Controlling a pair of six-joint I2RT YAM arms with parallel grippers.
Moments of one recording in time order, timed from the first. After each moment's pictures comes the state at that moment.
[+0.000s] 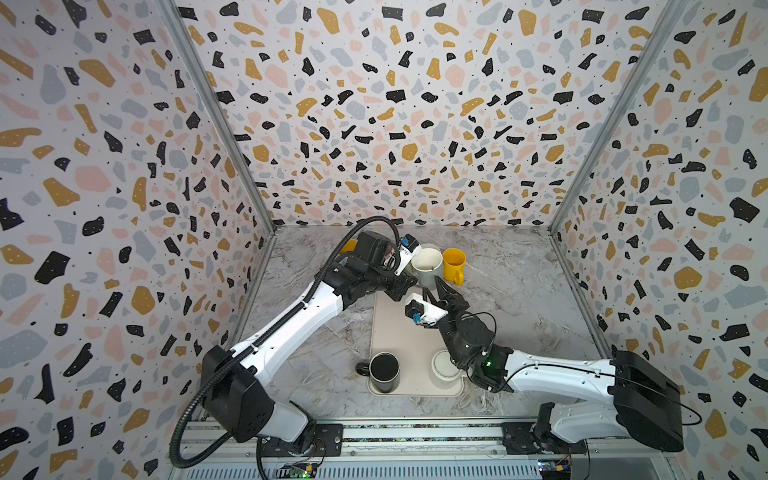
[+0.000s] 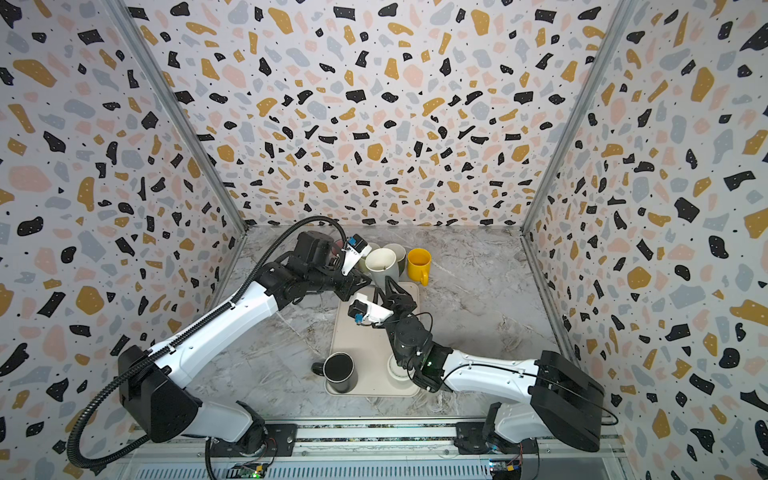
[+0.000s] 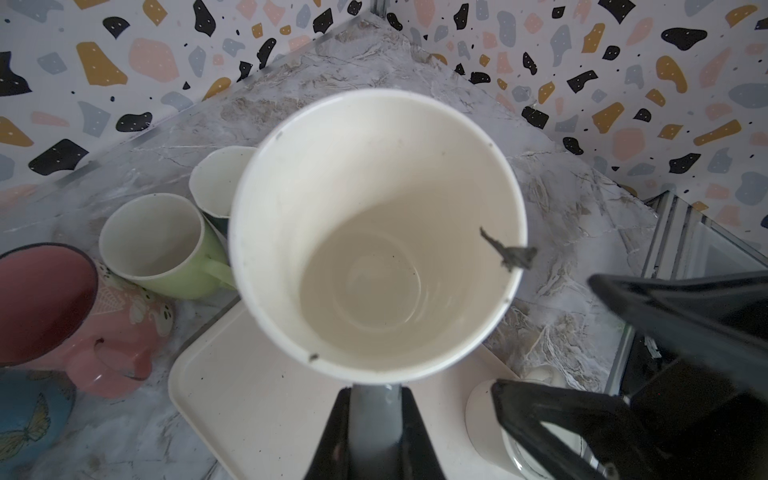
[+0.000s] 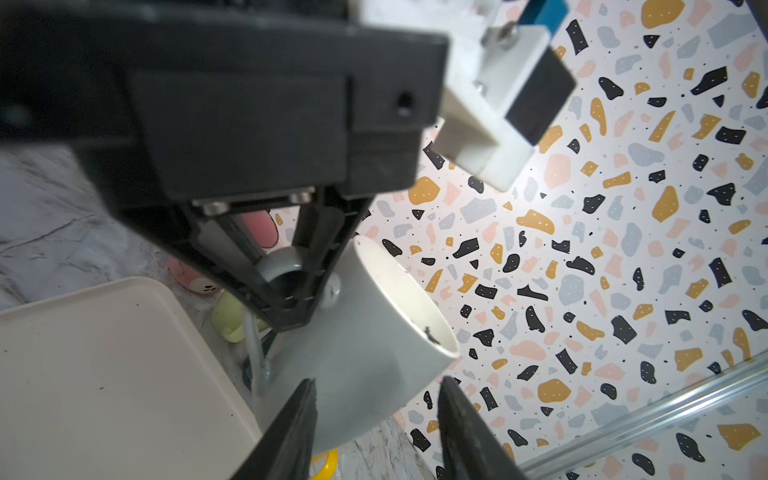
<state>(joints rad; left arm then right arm) -0.60 1.45 1.35 -0.59 0.34 0.07 1.11 1.31 0.66 0.76 0.76 -0.96</state>
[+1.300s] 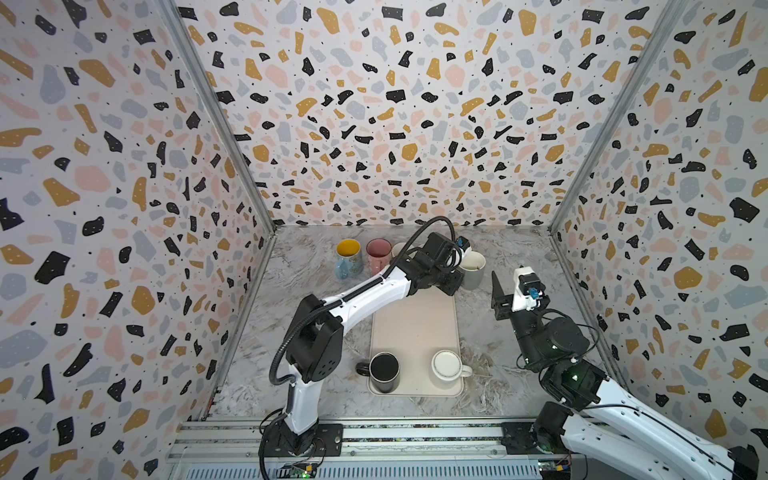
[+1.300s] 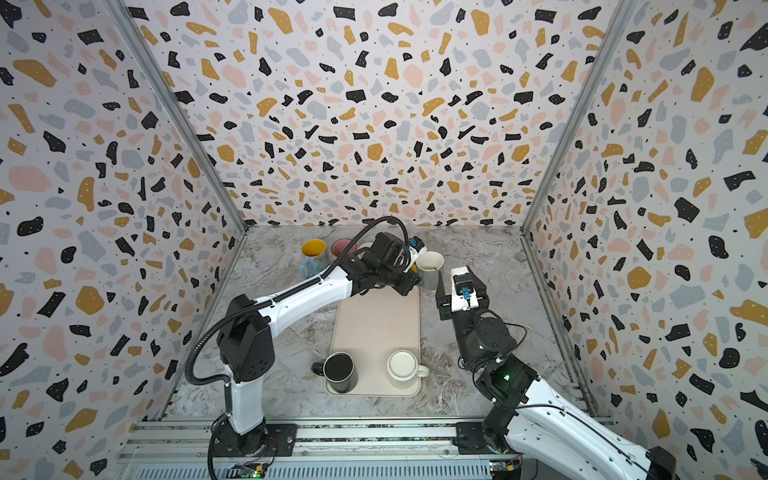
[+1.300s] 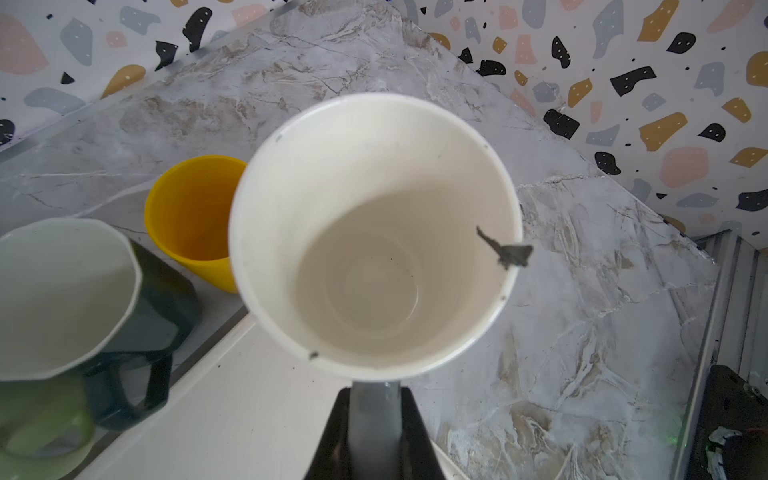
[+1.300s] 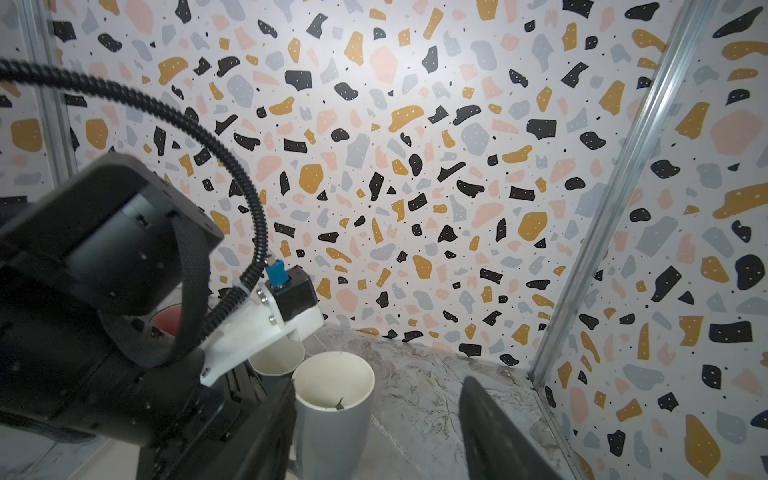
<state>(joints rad) -0.81 1.98 1.74 -0.49 0.20 -0.08 0.85 0.67 0.61 0.26 0.67 -0.26</state>
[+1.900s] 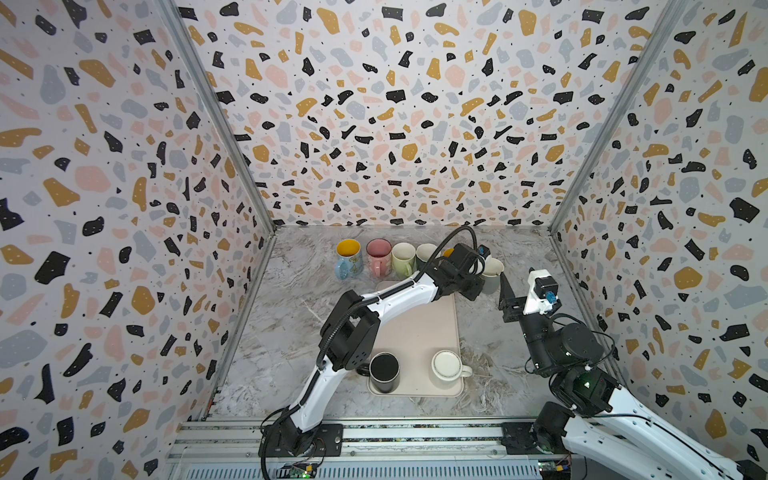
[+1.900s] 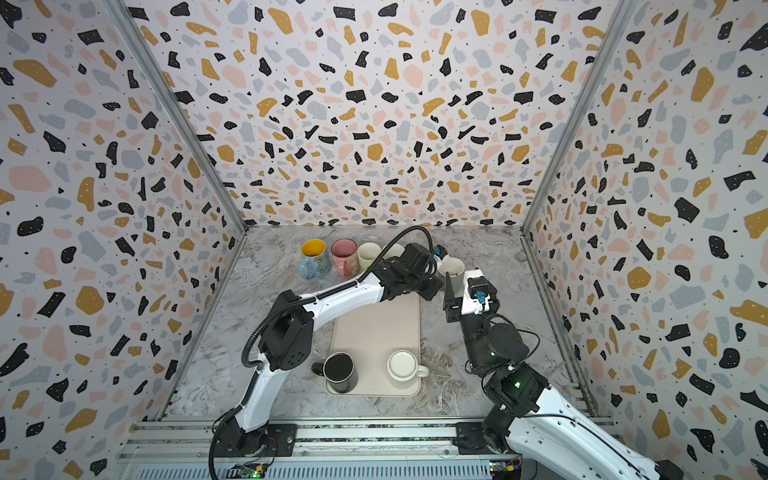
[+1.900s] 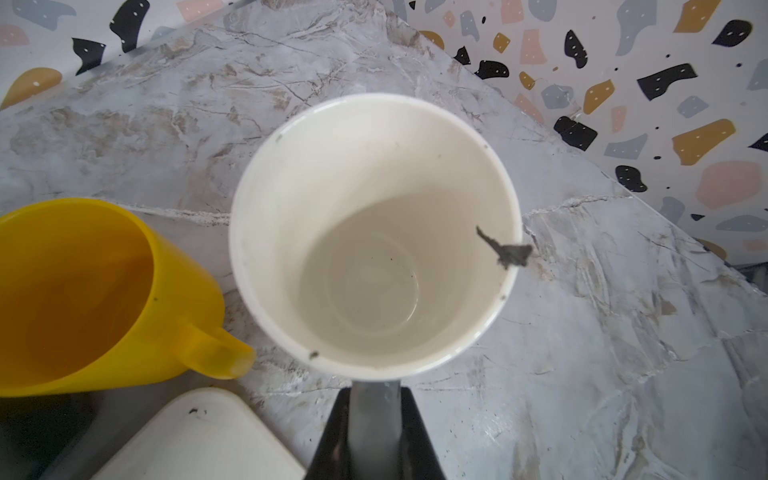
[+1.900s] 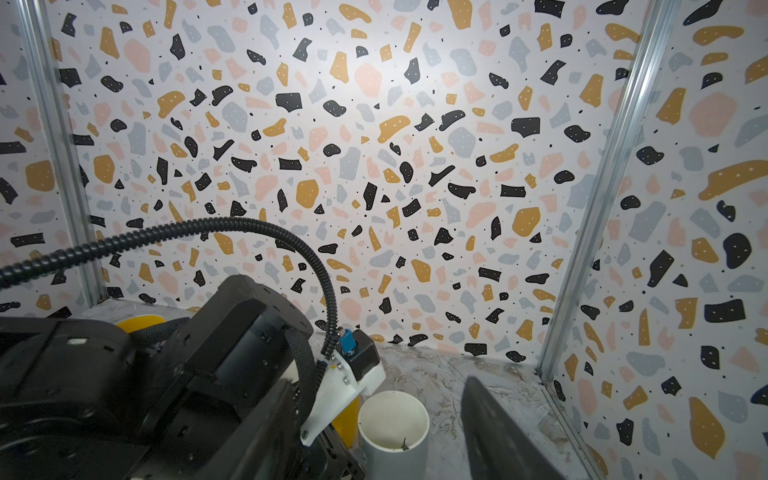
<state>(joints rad) -0.89 2.23 1.92 -0.39 0.13 -0.11 0.84 0.60 0.61 0.20 0.67 -0.21</state>
